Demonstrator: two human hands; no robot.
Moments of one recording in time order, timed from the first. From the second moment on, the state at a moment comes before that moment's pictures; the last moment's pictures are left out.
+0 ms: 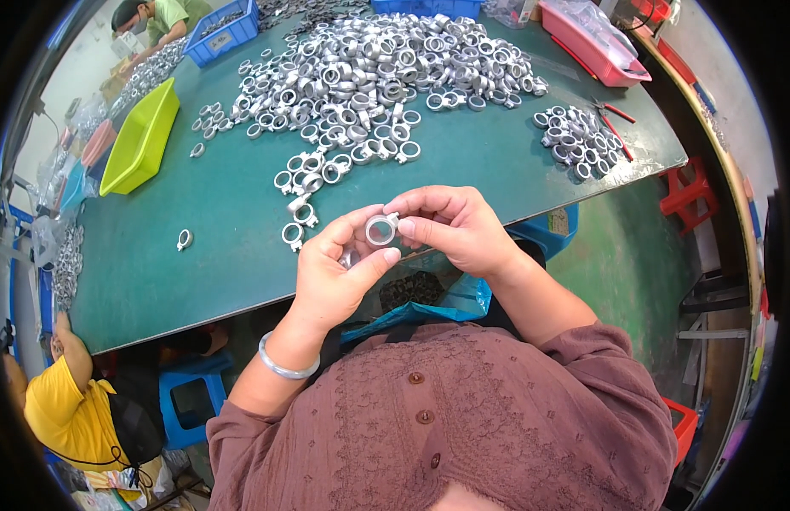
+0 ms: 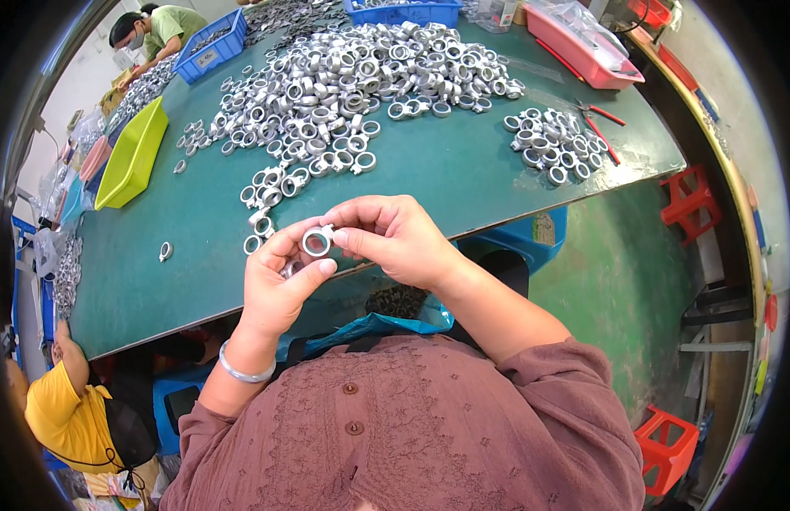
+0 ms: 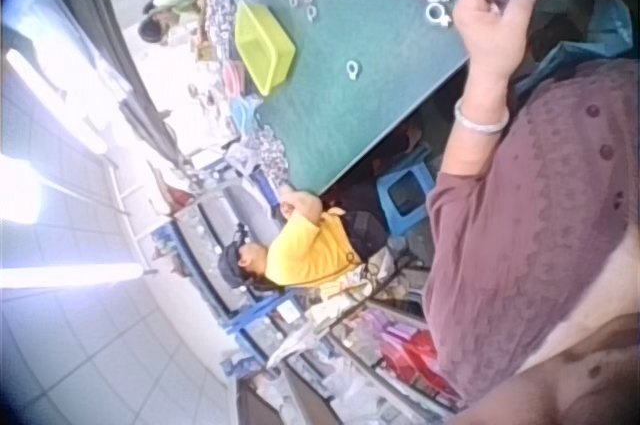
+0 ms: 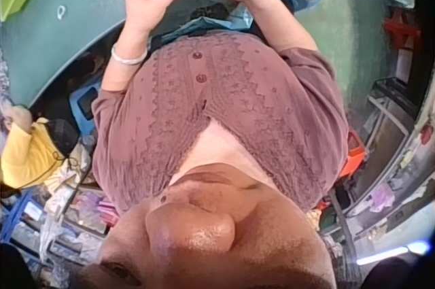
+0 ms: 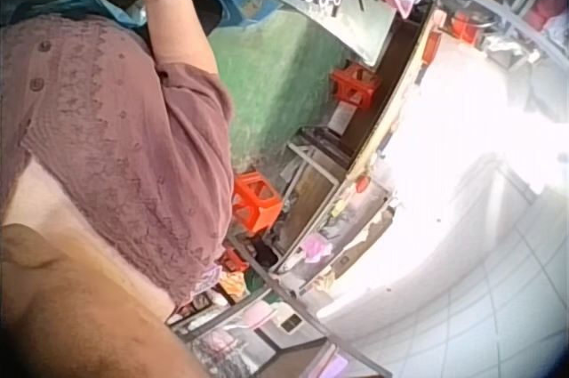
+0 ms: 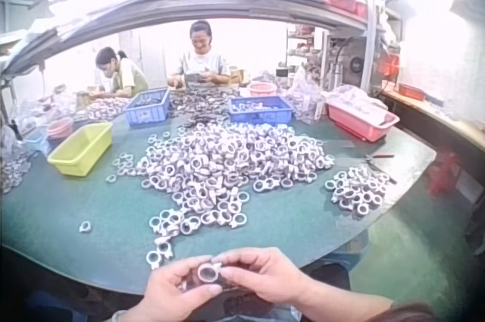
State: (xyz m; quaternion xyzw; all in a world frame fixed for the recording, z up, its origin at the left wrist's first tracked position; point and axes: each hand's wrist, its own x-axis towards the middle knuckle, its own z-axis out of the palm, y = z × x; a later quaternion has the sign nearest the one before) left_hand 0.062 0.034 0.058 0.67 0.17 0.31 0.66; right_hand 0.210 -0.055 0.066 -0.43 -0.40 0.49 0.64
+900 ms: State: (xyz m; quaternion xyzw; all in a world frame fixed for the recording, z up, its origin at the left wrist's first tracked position) left_hand 0.056 0.035 0.055 0.62 0.15 0.26 0.72; right_hand 0.212 -0.054 0.063 -0.49 -0.57 0.28 0.60
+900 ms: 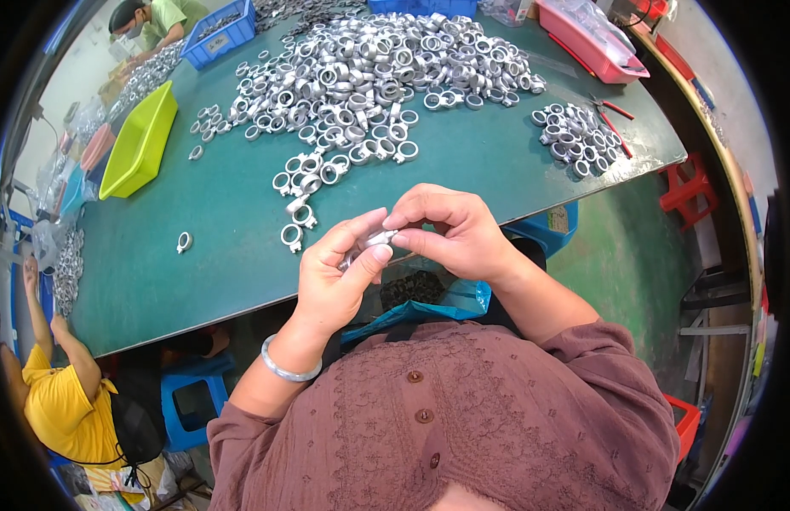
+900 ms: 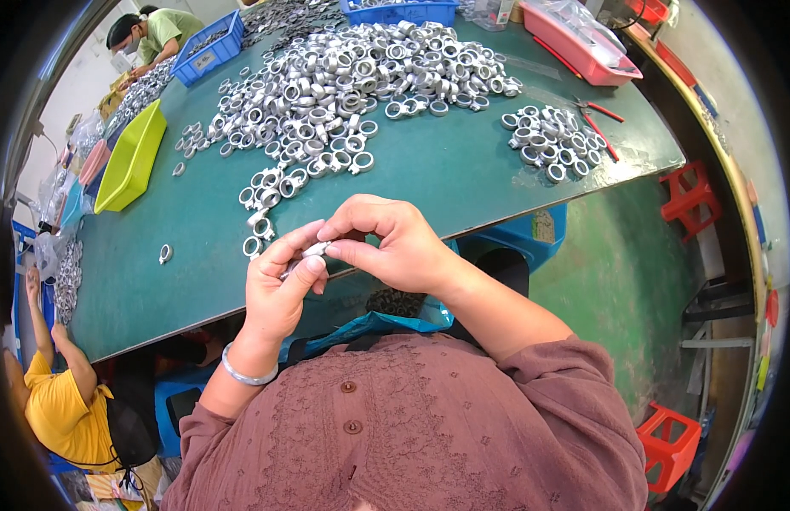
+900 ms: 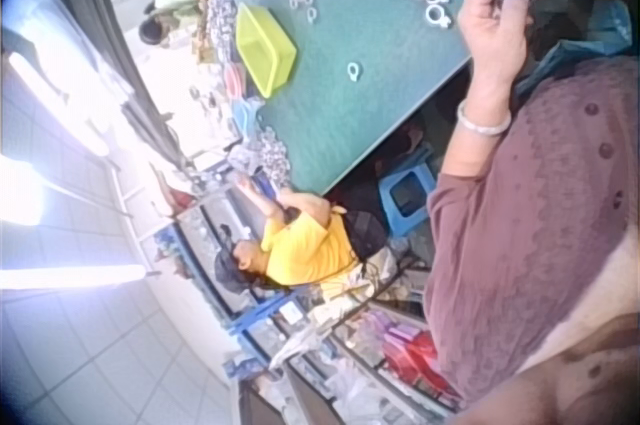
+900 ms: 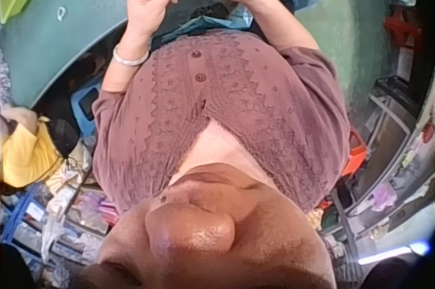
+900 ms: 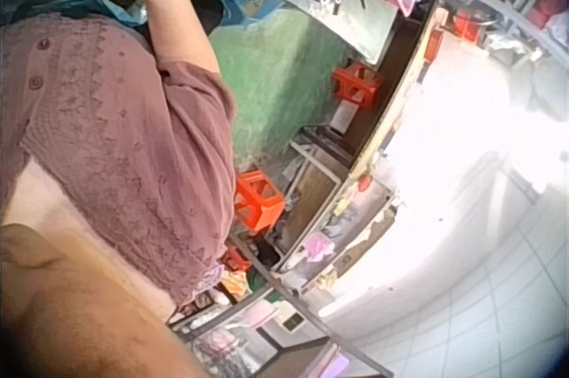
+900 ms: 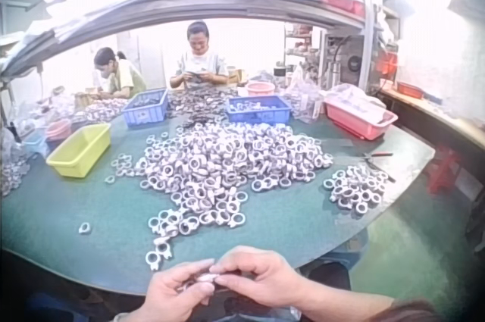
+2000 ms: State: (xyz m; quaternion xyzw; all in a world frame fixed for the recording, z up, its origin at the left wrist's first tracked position) left_hand 0.054 0.047 0.060 0.42 0.18 0.21 0.87; right_hand 0.261 -0.022 0.055 -0.74 -0.61 -0.04 0.30
